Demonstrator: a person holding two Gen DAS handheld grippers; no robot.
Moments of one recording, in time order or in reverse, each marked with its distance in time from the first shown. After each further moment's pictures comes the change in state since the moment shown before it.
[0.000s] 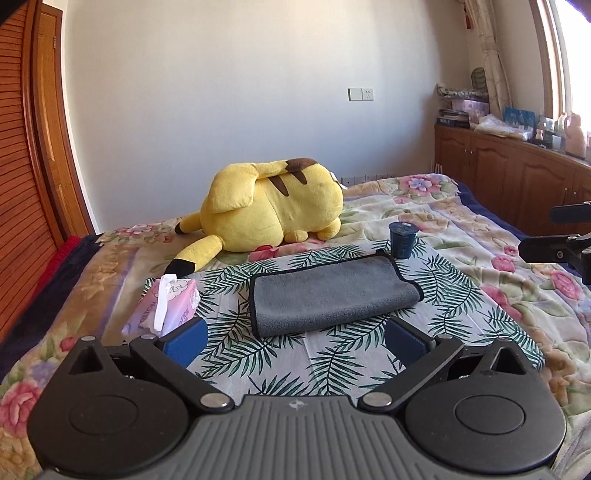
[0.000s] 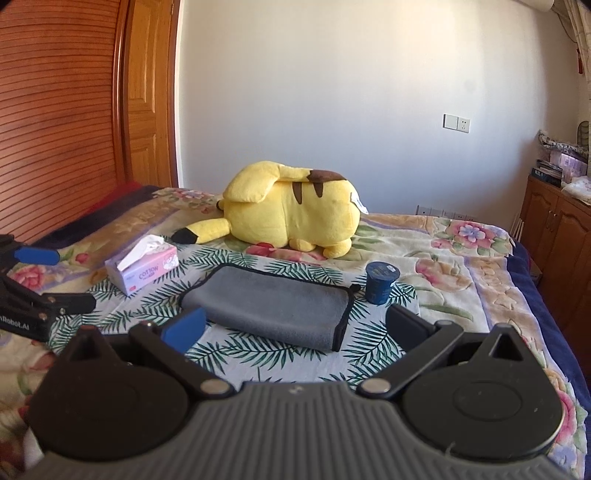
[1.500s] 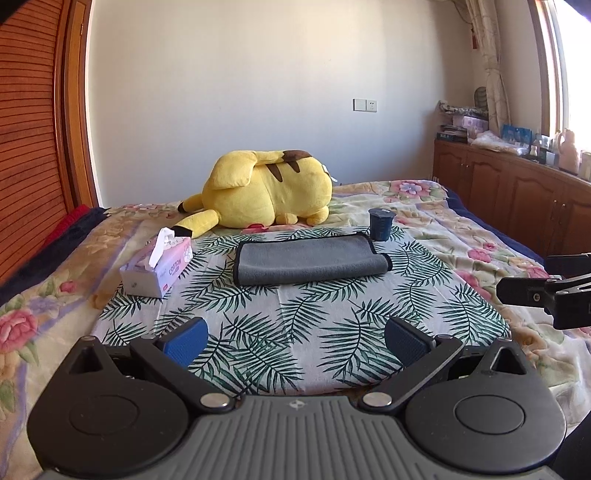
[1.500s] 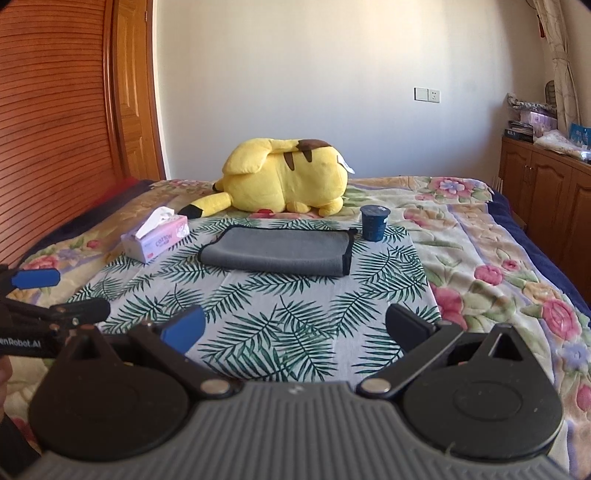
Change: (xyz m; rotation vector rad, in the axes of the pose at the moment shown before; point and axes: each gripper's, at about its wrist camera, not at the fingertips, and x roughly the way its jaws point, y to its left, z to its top) left arm -0.056 -0.037 -0.088 -0.082 -0.038 -0.002; right arm -0.053 0.035 -0.088 0.111 0.015 -0.050
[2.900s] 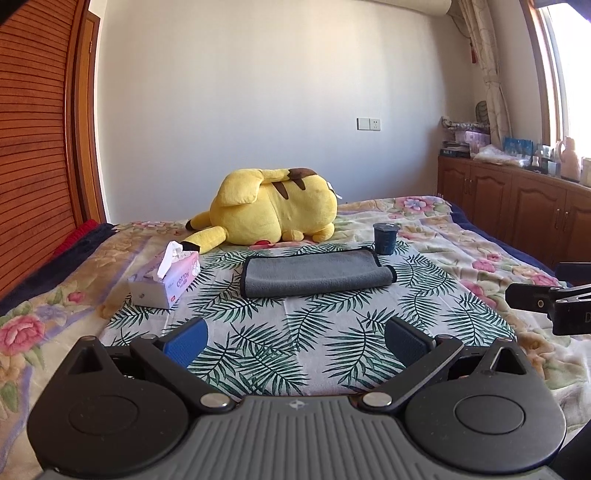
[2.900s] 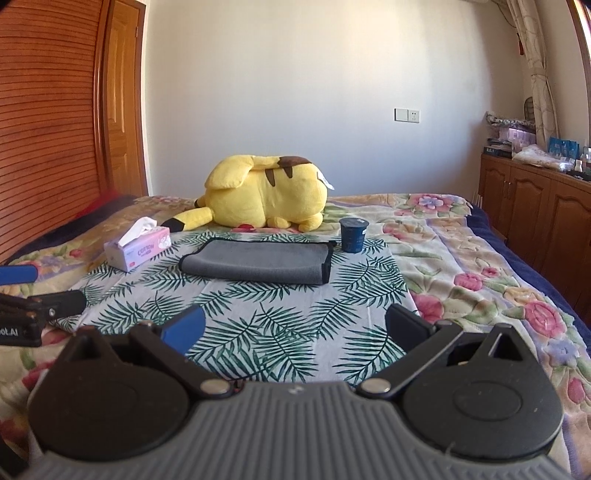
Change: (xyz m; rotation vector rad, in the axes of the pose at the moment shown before) left arm -0.010 -0.002 -0.016 0.010 -0.085 0.026; right arm -0.007 -0.004 -0.025 0.001 -0.093 -0.065
